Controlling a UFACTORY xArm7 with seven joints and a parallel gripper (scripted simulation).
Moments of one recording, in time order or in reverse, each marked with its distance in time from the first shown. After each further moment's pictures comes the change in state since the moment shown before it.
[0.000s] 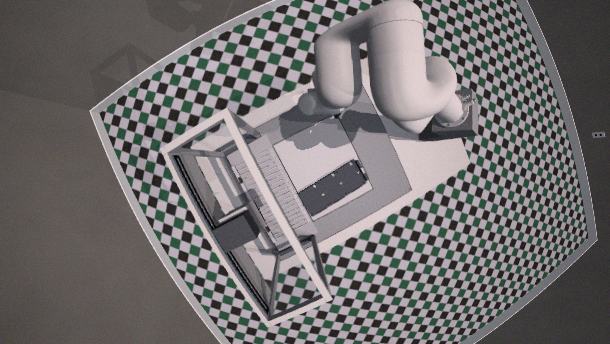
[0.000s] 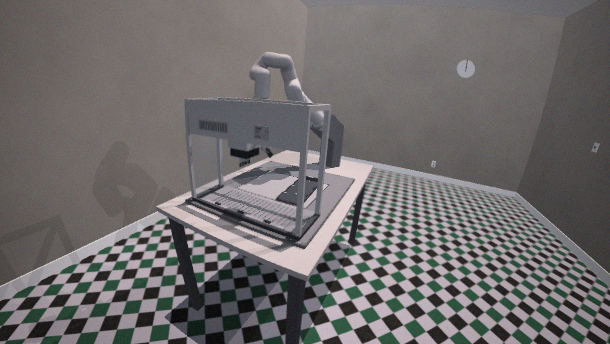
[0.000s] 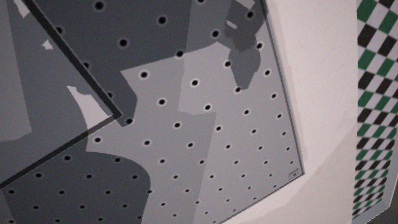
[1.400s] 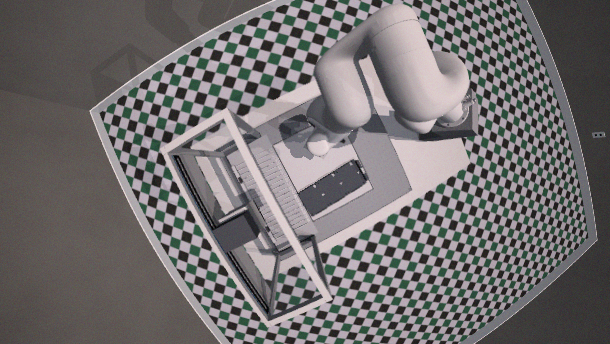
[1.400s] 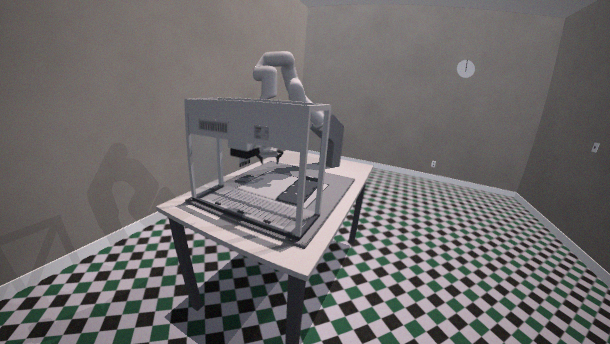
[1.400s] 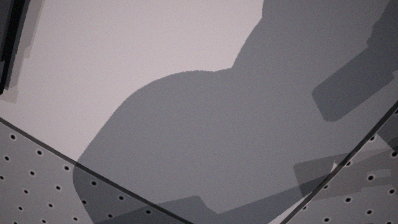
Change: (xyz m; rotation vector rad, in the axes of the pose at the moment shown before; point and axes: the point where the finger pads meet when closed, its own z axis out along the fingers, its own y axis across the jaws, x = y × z) arm 0.039 -0.130 -0.067 -0.154 0.368 -1.006
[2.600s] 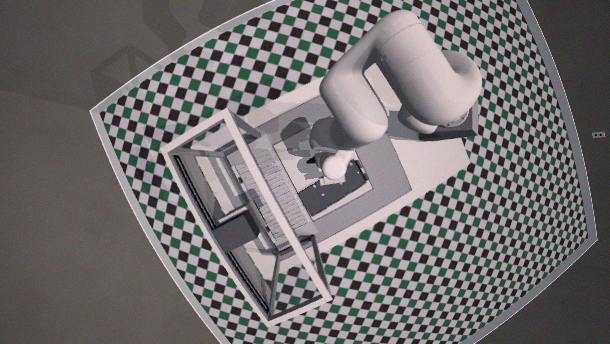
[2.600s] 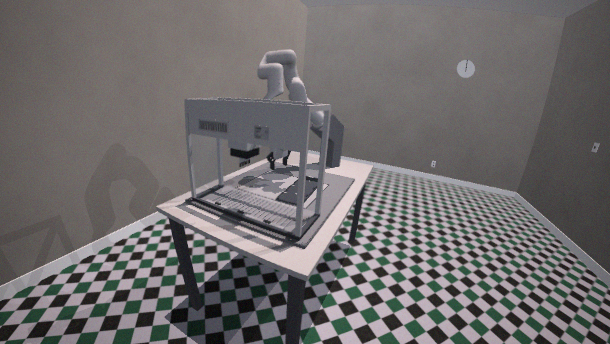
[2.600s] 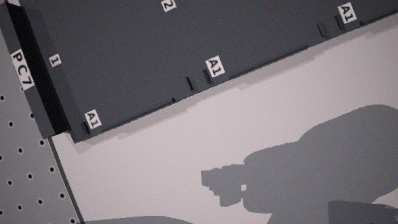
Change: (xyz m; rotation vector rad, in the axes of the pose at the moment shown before) arm 0.098 -0.053 -0.060 -0.178 0.253 -0.672
